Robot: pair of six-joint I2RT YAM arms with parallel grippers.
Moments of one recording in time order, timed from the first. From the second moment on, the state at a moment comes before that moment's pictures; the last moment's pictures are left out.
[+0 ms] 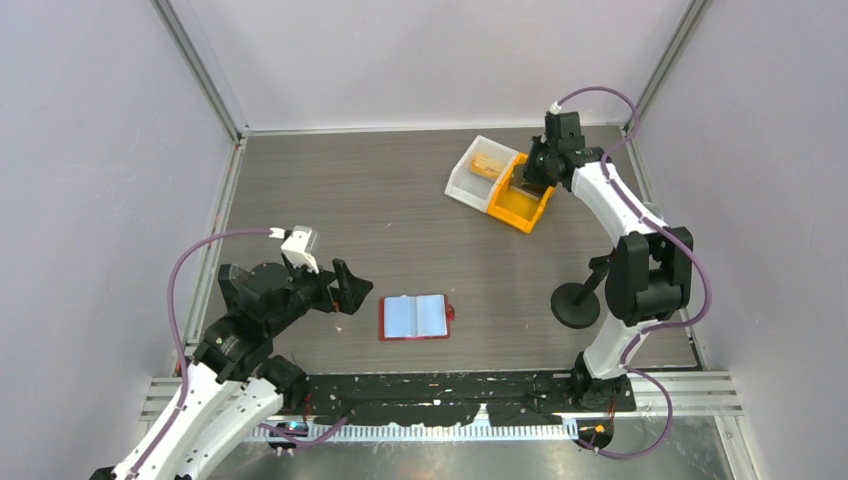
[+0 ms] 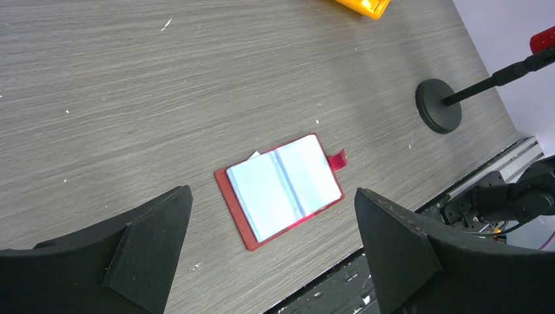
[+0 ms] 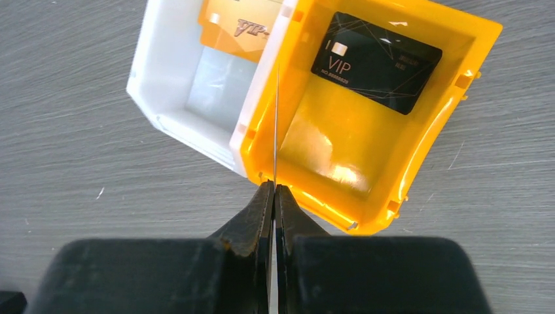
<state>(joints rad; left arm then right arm) -0.56 0.46 0.66 -0.58 0.04 -0.43 0.16 1.73 1.46 -0.49 -0.04 0.43</state>
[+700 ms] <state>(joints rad) -0.56 0.50 0.62 -0.57 0.05 -0.45 0.10 1.94 1.61 -0.55 -0.04 0.44</state>
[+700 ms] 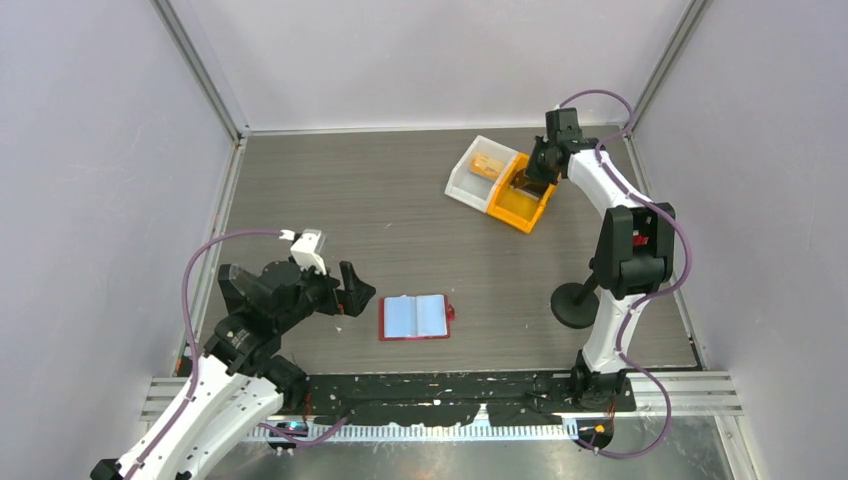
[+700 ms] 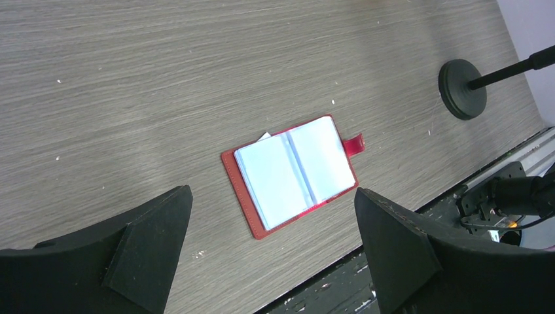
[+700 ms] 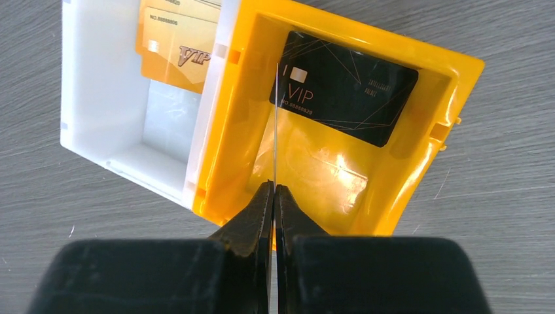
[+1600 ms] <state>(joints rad) -0.56 0.49 0.56 -0.54 0.06 -0.49 0.06 1.98 1.62 -0.48 -0.13 0.49</state>
